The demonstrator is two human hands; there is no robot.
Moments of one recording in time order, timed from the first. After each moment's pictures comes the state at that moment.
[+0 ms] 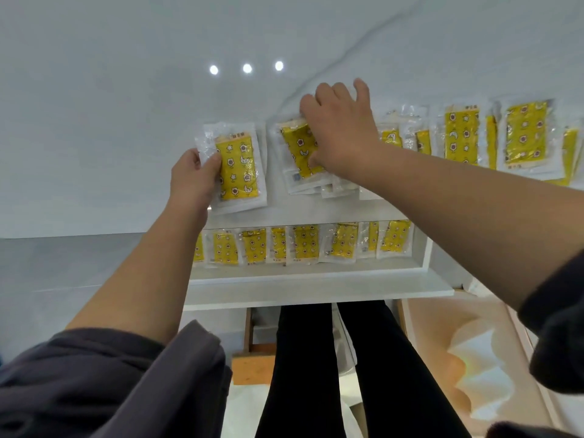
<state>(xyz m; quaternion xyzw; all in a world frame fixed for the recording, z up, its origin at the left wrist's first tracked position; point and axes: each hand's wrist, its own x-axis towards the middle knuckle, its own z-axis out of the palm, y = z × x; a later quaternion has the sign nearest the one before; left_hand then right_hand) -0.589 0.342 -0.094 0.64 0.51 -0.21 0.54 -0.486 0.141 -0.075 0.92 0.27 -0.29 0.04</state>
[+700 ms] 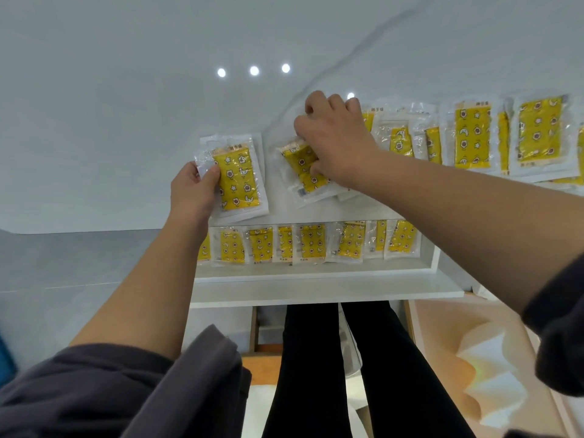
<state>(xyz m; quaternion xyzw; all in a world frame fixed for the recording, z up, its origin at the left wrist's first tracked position) -0.614 0.350 -0.091 0.64 0.52 -0.19 0.53 -0.502 0.146 -0.082 0.90 0.33 -0.29 0.02</state>
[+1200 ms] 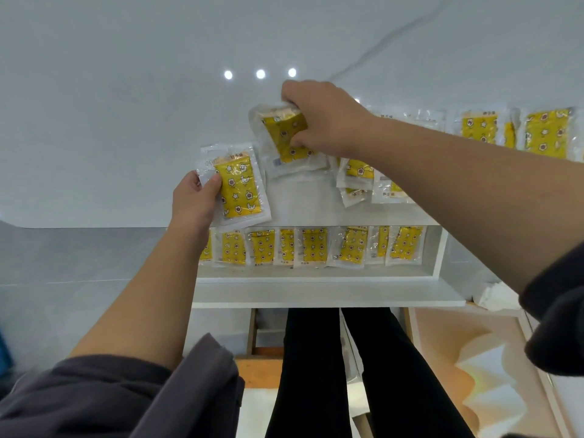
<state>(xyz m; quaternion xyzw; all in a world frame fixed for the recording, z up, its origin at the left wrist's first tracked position) -0.627 0.351 -0.088 0.62 0.54 -0.19 0.53 -0.464 0.168 -0.072 0.85 0.28 -0.39 -0.20</state>
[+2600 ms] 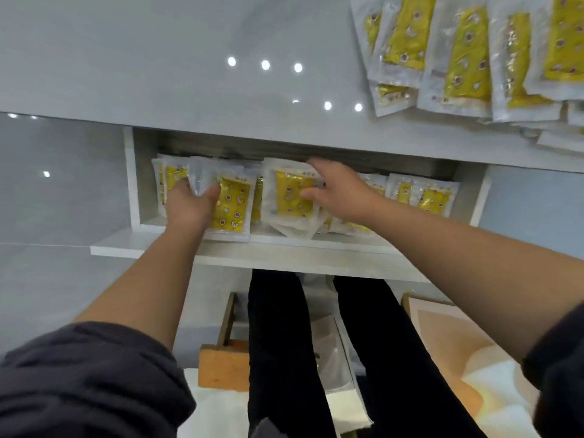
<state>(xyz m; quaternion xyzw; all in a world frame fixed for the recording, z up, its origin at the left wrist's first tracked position) -0.784 0.331 -0.195 0.71 0.55 -0.23 0.38 -0.675 0.111 -0.157 0.80 0.11 -0.51 -0.29</state>
